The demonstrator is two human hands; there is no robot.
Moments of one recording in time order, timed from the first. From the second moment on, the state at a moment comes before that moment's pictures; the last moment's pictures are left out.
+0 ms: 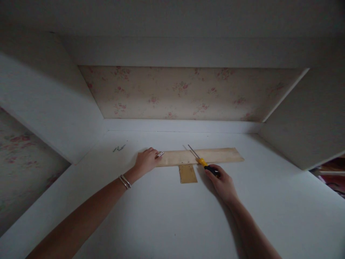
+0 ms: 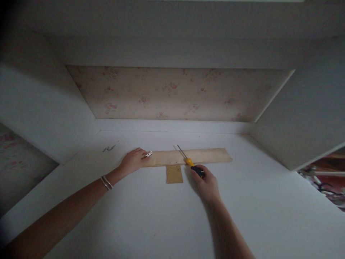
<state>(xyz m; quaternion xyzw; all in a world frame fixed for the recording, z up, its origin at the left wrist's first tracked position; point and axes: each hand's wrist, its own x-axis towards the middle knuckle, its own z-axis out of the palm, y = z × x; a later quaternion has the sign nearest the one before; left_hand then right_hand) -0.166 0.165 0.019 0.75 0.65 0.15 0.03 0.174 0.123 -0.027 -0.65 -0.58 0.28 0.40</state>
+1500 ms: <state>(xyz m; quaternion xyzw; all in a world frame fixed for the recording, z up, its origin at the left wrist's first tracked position) -0.245 0.106 0.022 0.79 0.60 0.13 0.01 0.173 0.123 -0.028 -0.65 -0.56 0.27 0.43</state>
